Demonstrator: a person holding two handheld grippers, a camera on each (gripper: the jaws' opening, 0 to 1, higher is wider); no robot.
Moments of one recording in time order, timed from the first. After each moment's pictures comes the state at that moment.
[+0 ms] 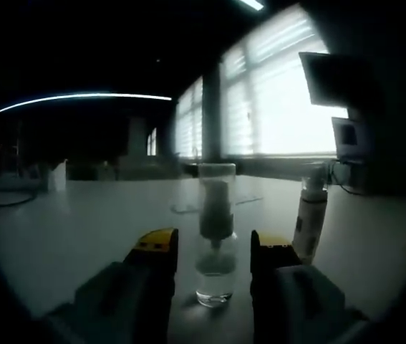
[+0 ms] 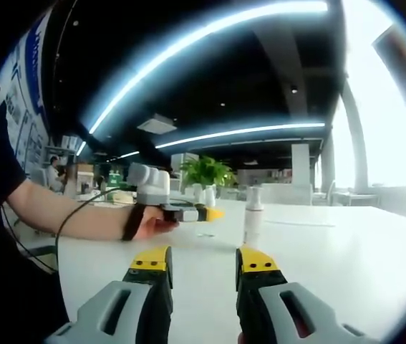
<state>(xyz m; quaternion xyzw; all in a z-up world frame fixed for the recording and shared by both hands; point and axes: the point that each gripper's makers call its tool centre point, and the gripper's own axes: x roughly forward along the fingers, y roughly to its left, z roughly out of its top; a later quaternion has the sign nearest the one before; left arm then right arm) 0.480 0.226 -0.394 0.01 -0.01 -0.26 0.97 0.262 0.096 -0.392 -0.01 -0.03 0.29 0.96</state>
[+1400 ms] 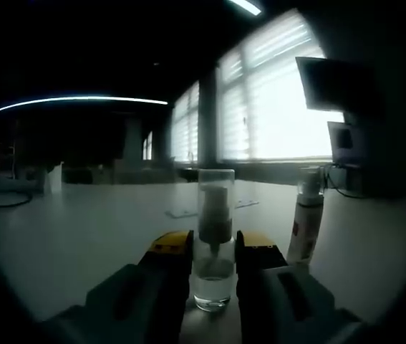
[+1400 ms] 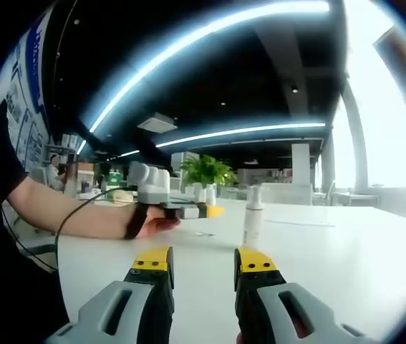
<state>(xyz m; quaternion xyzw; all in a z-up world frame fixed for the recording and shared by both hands) 0.479 0.219 -0.390 0.00 -0.02 -0.28 0.96 0.262 0.096 -0.392 -0.02 -0.03 0.29 0.96</state>
